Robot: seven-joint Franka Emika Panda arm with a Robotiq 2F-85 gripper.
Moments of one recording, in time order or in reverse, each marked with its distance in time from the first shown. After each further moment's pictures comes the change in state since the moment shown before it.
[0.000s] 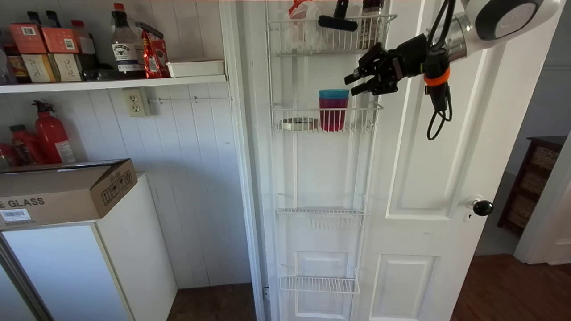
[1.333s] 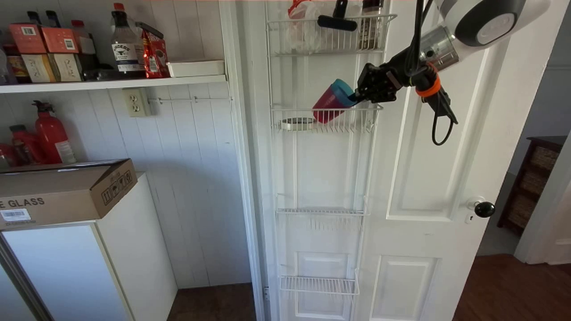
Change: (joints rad) arm 0.013 0.043 0.082 0.008 -0.014 0.267 0.032
